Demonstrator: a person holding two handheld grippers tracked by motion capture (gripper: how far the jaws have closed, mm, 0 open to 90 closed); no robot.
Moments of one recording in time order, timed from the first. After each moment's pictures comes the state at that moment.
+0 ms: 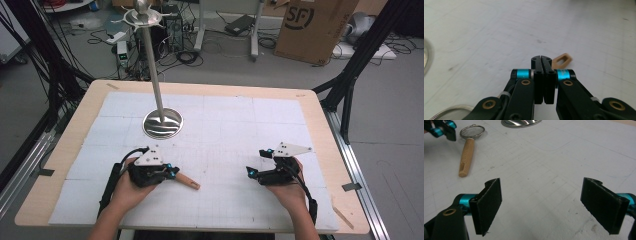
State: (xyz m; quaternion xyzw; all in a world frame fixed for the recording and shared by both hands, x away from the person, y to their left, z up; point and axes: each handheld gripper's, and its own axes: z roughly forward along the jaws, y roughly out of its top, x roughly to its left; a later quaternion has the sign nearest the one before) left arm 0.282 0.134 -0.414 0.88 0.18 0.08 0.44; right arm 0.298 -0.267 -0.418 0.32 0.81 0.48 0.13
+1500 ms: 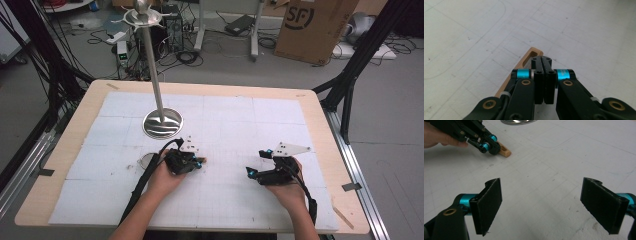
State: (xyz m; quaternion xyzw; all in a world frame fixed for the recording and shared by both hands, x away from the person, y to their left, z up) left arm 0.335 0.065 -0.439 0.88 0.26 0.10 0.39; right arm 0.300 -0.267 -0.421 0.32 0.81 0.47 0.13
